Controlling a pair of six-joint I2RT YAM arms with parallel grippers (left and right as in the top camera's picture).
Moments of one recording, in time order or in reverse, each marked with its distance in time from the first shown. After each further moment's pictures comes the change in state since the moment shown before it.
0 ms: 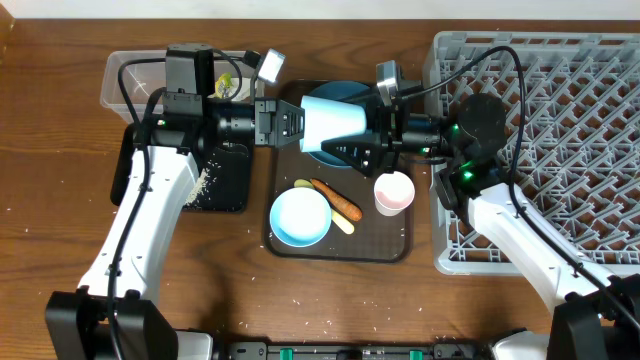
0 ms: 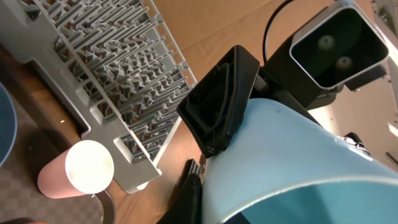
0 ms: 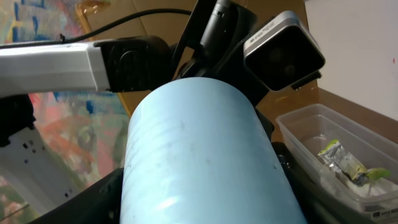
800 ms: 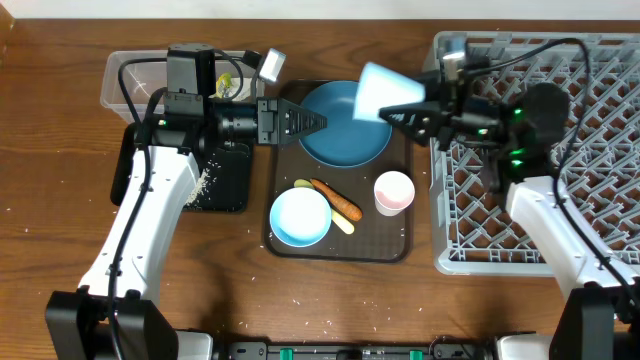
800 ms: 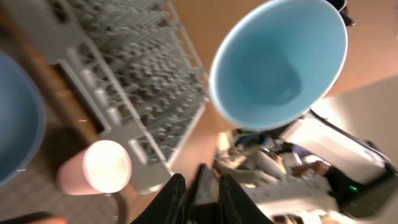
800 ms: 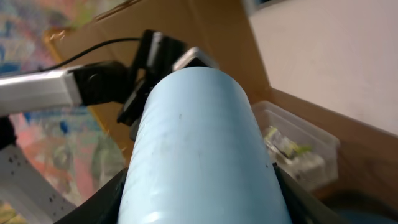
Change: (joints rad) left arm -0.005 0.000 0.000 -0.001 -0.094 -0.003; right arm -0.281 0.000 0.000 0.034 -0.119 0.117
